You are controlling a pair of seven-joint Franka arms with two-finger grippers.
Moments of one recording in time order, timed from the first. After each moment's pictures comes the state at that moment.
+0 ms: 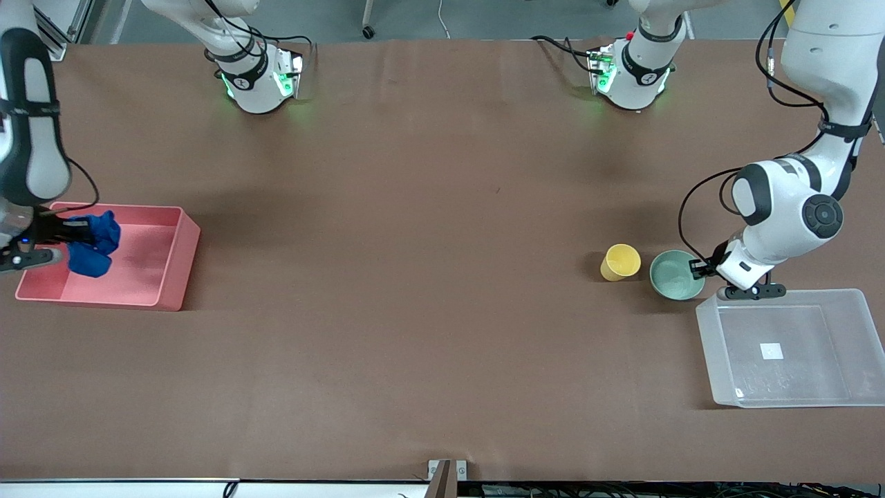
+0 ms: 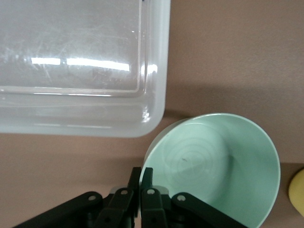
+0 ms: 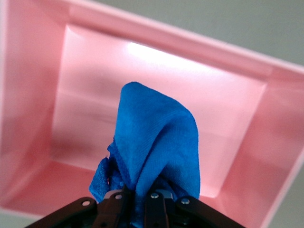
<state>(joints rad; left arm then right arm) 0.18 0.39 -0.07 -2.13 -0.03 2.50 0.10 -0.04 0.30 -0.41 -2.05 0.01 2.23 -0.67</state>
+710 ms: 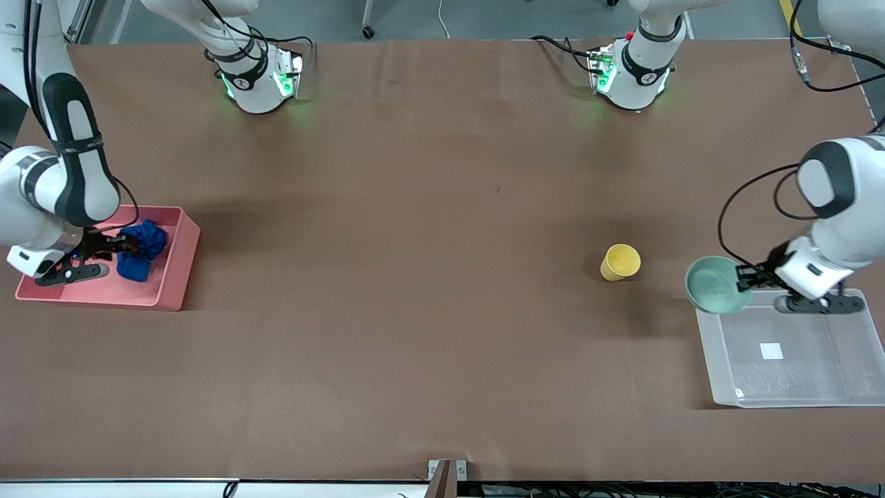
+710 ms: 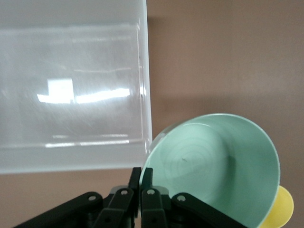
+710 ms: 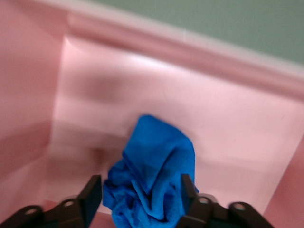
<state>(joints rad) 0.18 0.34 -0.08 -1.76 -0.02 2.17 0.17 0.00 0.39 -0.39 -2.00 0.09 2.26 -0.63</state>
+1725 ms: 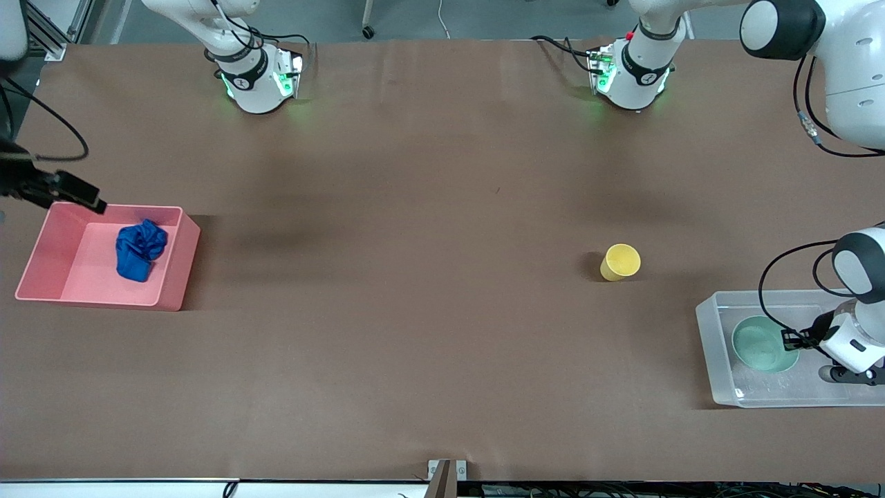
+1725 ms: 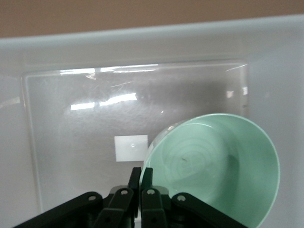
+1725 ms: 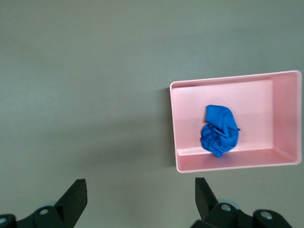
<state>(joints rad) 0.25 0.79 0.00 -1.31 0.03 2.17 0.28 -0.06 -0.05 -0.06 -1.65 0.02 1.62 0.02</state>
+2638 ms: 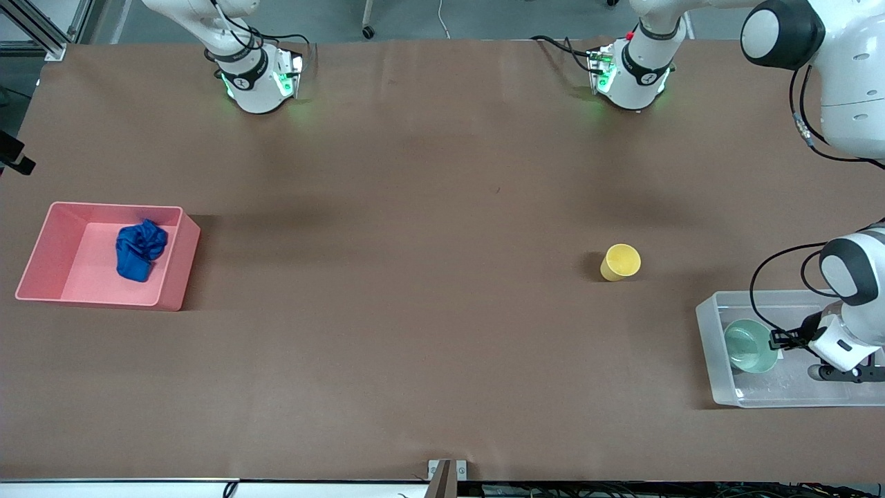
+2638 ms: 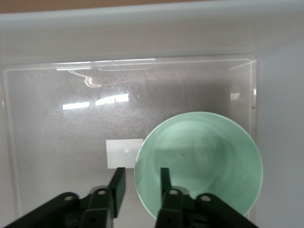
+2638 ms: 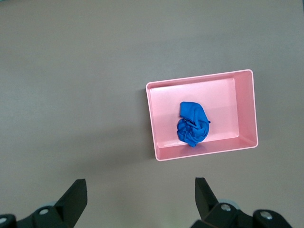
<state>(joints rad) 0.25 0.81 -0.01 -1.34 0.02 2.24 0.27 -0.07 -0.03 -0.08 -1.49 -0.03 1.48 0.02</state>
